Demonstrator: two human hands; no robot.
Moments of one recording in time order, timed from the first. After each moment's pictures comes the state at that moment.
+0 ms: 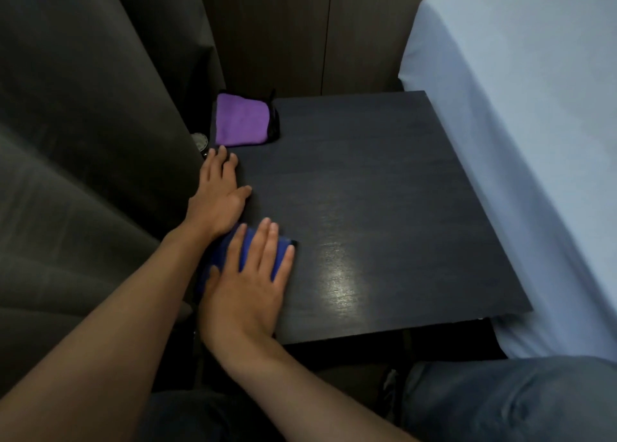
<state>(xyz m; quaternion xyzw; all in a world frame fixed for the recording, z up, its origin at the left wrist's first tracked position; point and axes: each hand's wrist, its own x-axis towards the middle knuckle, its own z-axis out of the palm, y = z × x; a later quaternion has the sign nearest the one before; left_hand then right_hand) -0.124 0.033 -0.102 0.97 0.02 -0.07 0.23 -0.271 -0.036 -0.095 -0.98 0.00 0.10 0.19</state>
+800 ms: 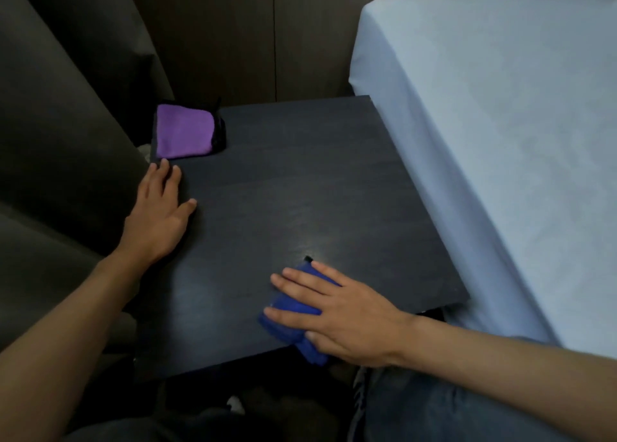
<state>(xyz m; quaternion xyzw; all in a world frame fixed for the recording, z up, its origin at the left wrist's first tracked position) -0.127 0.036 -0.111 0.98 0.00 -0.04 0.20 -0.284 -0.276 -0.100 -0.90 -0.44 0.08 0.03</state>
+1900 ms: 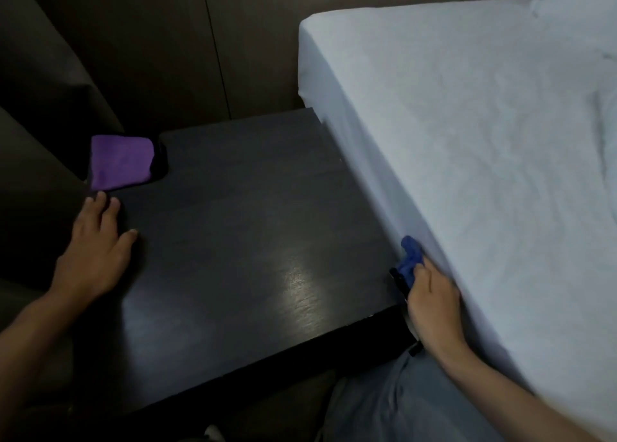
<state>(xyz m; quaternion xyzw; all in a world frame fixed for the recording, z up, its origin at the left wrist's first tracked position) -0.120 0.045 -0.126 0.99 -0.03 -0.01 0.17 -0.320 -0.402 -0.094 -0.87 0.31 -0.10 0.37</state>
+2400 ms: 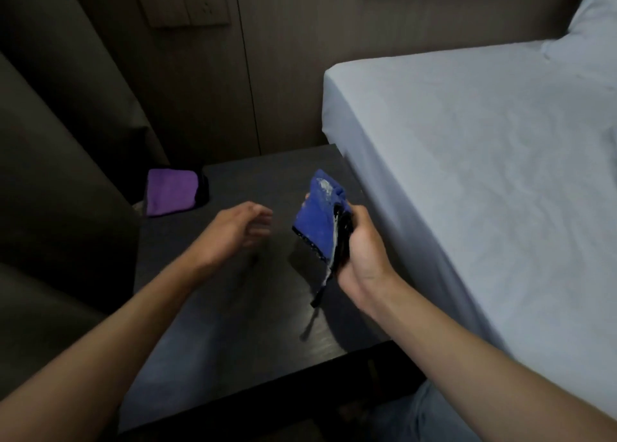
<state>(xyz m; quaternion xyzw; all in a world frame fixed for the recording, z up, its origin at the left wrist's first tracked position) -0.144 -0.092 -0.010 0.78 -0.04 -0.22 0.58 -0.216 -0.284 -0.003 -0.46 0.21 0.02 0.86</state>
